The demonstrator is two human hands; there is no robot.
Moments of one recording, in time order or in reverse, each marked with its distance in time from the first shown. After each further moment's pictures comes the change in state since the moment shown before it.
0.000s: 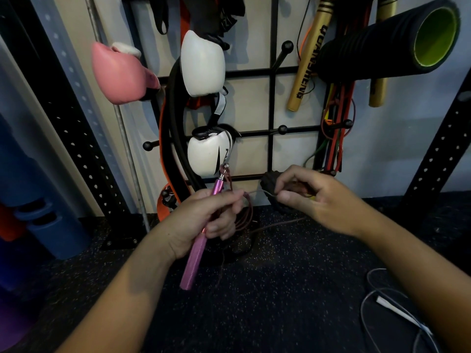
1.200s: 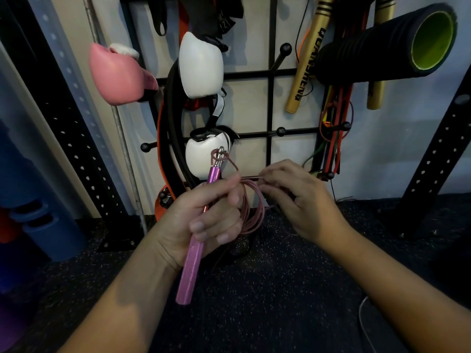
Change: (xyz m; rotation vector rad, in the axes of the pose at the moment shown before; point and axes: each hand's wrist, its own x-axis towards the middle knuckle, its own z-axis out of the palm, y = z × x) left_hand -0.002 0.015 0.013 -0.525 -0.404 0.087; right_hand 0.016 -0.005 0.038 -0.166 0.379 -0.276
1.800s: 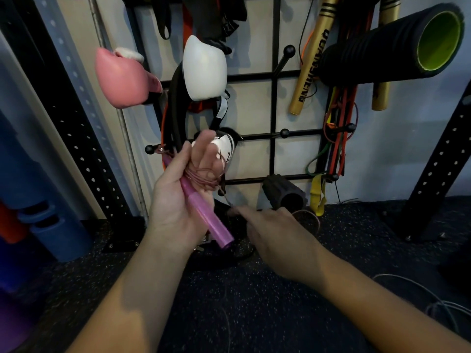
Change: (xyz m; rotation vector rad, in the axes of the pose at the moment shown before) left_hand 0.011 0.013 0.017 -0.041 0.650 0.599; right_hand -0.018 -0.035 0.030 -0.217 -0.533 0.119
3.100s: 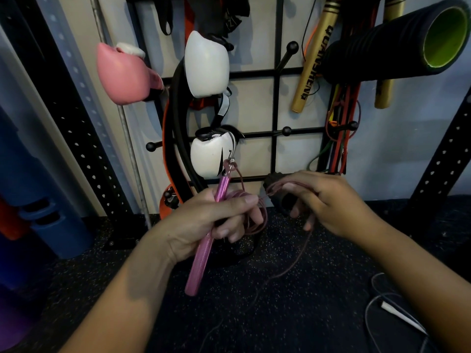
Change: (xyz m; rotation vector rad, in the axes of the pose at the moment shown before) left_hand -0.005 -0.003 -0.027 0.732 -0.461 -0.462; right_hand -0.008 0.052 -0.056 0.377 0.195 0.120
